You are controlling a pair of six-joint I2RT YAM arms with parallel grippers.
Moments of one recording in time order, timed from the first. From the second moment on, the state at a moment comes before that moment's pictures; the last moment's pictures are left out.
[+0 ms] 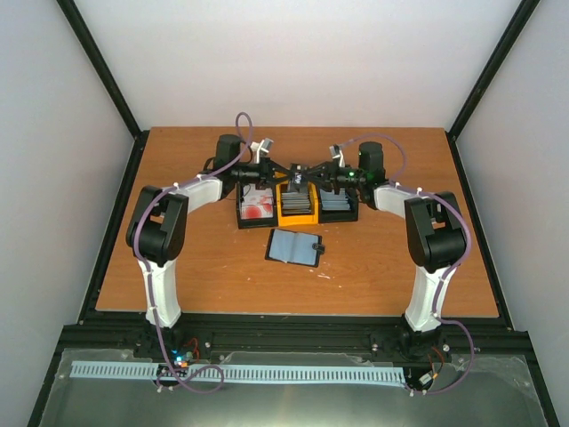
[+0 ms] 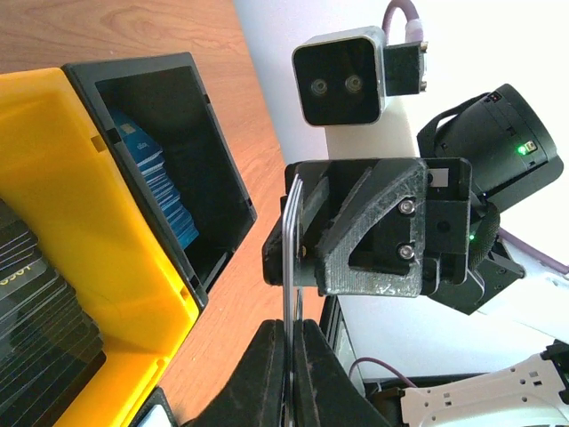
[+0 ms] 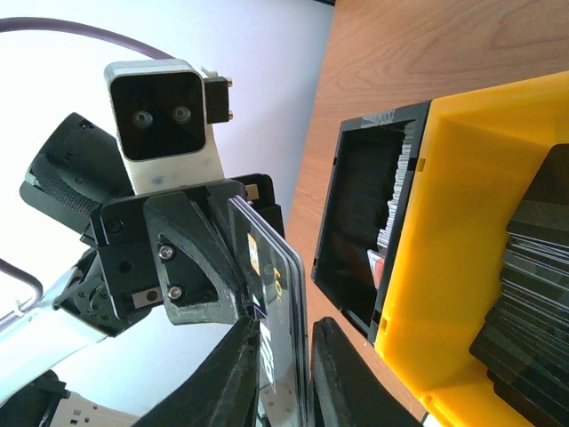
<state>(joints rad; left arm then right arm) -0.32 2.01 1.34 0.23 1.09 -0.81 0.25 1.95 1.18 0.40 -1.07 0.99</state>
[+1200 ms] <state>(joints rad) -0.27 1.96 1.32 0.39 1.20 -0.98 0.23 1.88 1.10 0.53 -1.11 0.95</state>
